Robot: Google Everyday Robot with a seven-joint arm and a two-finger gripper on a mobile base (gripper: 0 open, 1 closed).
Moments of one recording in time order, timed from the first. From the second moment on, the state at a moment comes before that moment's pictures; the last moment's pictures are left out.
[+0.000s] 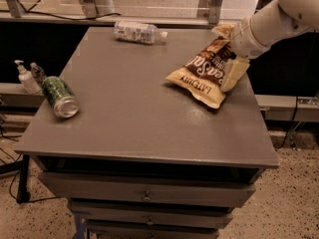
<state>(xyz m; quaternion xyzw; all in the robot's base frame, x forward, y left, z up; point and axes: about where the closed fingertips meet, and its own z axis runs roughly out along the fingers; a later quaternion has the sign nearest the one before) 0.672 -0.181 0.884 -0.72 0.61 -0.03 0.33</state>
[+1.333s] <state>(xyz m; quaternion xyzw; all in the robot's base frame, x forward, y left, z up) 0.694 -0.138 0.884 -0.76 0.57 -0.03 0.31</state>
